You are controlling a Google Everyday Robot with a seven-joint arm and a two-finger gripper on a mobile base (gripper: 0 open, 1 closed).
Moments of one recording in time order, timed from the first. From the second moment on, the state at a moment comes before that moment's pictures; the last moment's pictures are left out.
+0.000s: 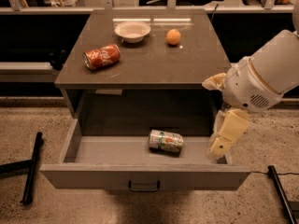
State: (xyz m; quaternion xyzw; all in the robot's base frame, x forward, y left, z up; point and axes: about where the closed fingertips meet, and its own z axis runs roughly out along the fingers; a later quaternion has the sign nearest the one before) arm 0.421 -0.124 0.886 -0.63 0.73 0.15 0.21
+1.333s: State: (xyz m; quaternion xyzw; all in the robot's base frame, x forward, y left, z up) arm 0.473 -0.134 0.764 -0.63 0.73 0.16 0.22
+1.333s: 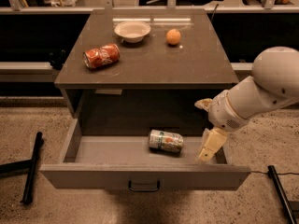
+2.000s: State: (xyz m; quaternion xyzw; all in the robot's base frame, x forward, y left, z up) arm 0.516 -0.128 0.721 -0.62 0.73 0.15 0.24
